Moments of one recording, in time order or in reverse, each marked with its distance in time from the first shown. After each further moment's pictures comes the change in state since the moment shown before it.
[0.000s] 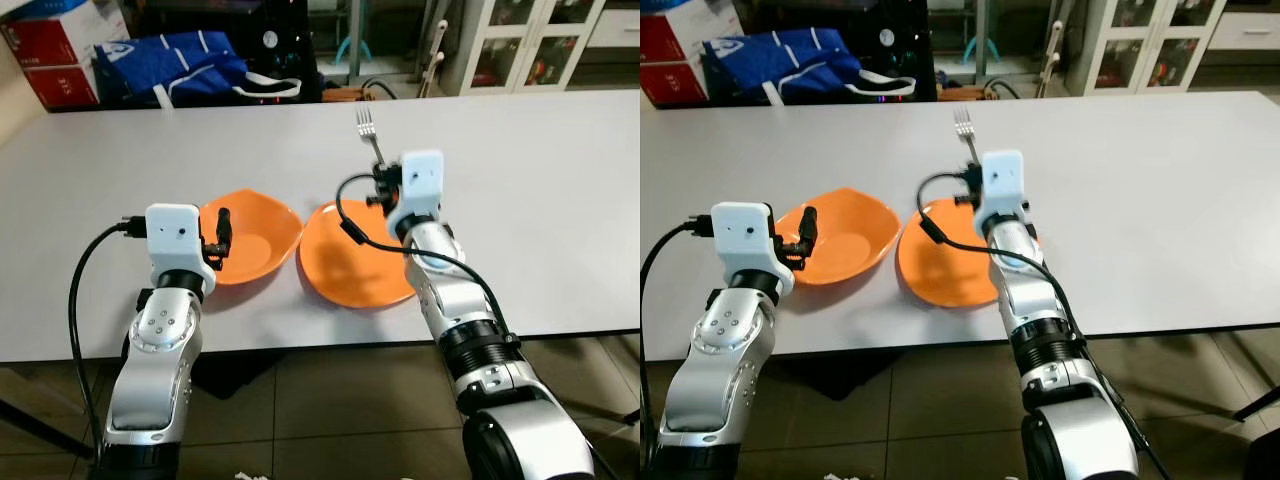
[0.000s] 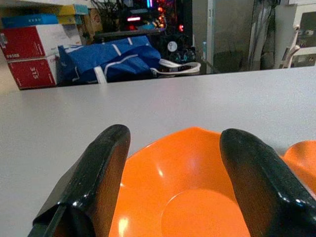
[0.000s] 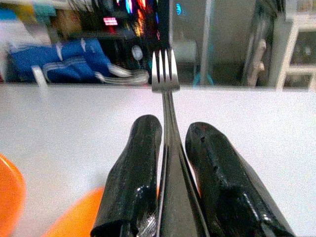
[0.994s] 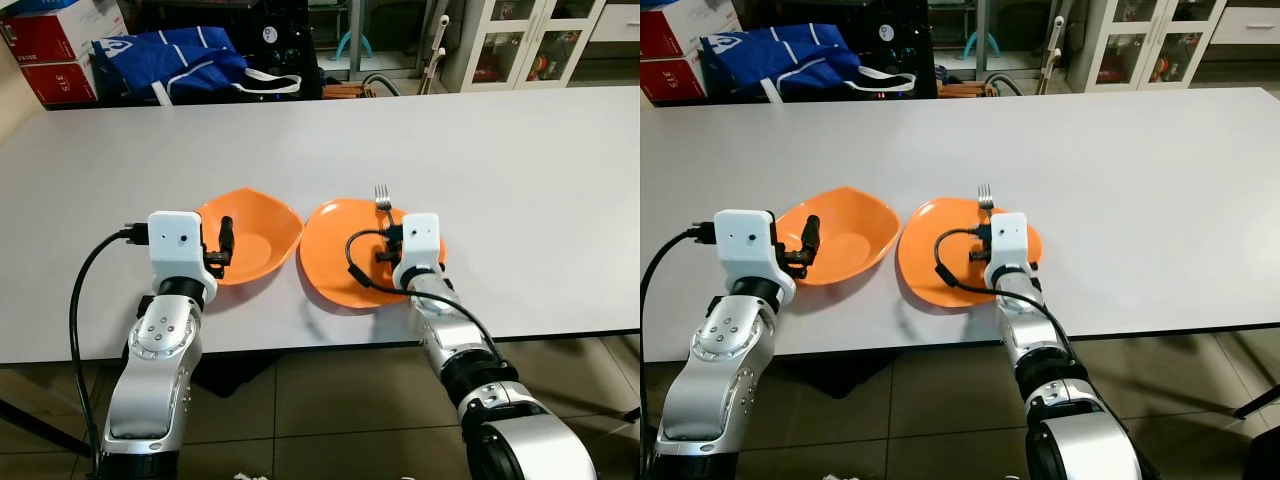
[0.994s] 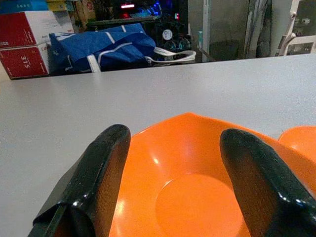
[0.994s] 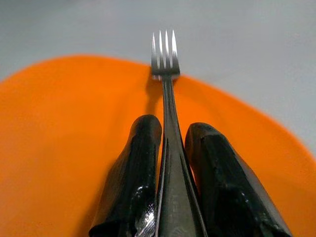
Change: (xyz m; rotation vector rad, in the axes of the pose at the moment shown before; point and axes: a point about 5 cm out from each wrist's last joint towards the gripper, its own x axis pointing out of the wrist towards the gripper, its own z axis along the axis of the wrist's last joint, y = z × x) left arm -0.006 -0.002 -0.005 -0.006 0.036 -0.021; right arm -0.025 -0.009 -0.075 -0.009 0.261 -0.086
